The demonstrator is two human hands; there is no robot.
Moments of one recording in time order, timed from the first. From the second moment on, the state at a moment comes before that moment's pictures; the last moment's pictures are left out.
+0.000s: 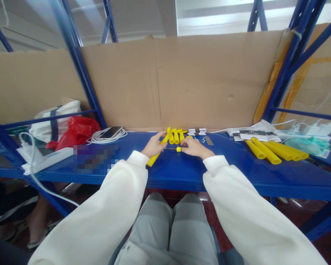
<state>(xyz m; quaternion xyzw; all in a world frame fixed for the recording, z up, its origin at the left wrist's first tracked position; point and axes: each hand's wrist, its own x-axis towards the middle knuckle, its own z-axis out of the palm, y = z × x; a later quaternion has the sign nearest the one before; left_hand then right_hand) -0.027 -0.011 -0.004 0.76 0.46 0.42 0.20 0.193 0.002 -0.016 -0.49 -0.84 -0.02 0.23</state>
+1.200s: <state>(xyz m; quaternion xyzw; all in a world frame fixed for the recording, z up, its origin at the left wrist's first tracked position) -0.015 -0.001 -0.012 0.77 0.43 0.44 0.20 0.208 0.014 -0.011 -0.52 -0.76 -0.05 0.38</state>
